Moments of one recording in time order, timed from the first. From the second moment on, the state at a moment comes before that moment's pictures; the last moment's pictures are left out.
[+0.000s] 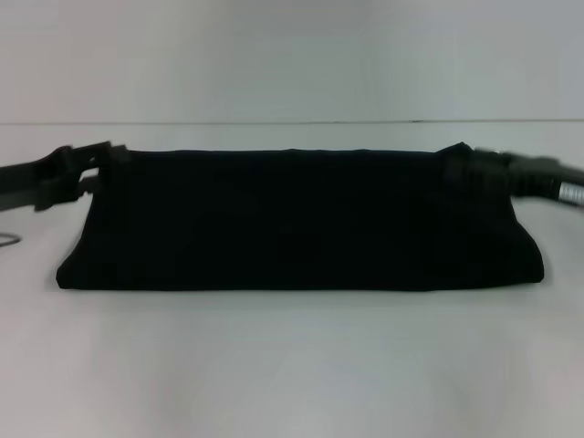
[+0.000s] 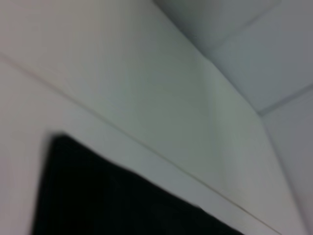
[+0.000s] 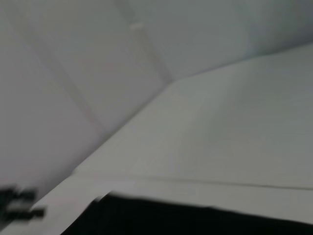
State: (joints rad) left arm -0.64 -1.92 0.41 0.51 2.16 1.23 -2.29; right arm 0.65 2.00 -0.49 -0.49 -1.99 -1.29 1.61
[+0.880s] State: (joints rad) left arm -0.43 -1.92 0.42 0.52 2.20 1.37 -2.51; right arm 0.57 2.09 -0.65 -0.48 -2.07 -1.34 1.19
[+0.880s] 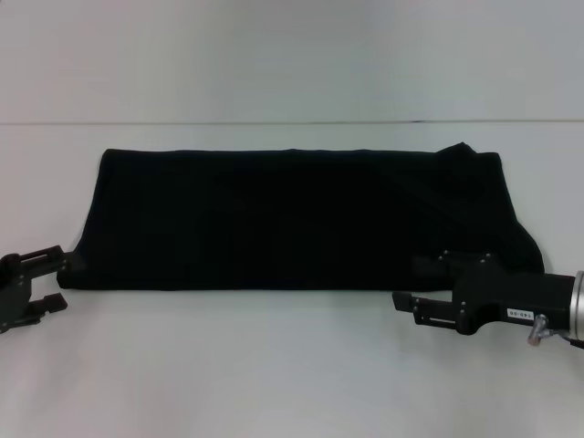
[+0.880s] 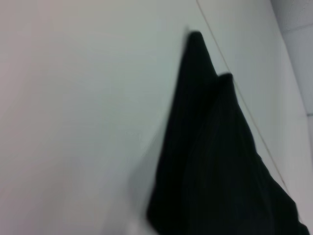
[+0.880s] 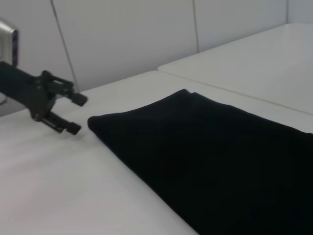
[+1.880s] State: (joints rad) left arm -0.50 -1.91 0.48 0.45 2.20 1.19 -2.53; right arm 0.56 2.09 -0.66 -0.48 -2.06 -1.35 1.18
